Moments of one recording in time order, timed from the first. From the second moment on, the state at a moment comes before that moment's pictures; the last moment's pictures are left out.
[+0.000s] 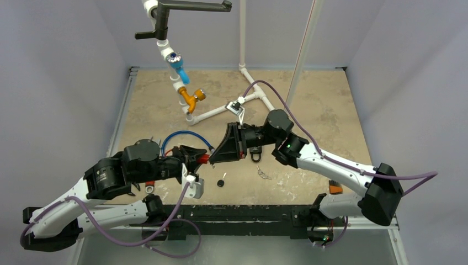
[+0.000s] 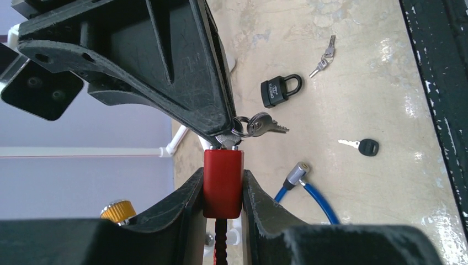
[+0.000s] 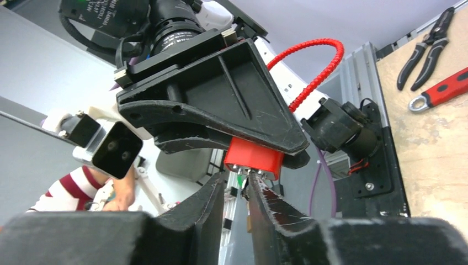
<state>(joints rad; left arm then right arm) -1.12 0.69 1.11 -0.82 0.09 0.95 0.91 1.29 0.96 0.45 -0.87 1.04</state>
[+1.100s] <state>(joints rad) -1.00 0.80 1.23 -0.87 0.32 0.53 0.76 0.93 1.16 -0.18 -0.66 0.30</state>
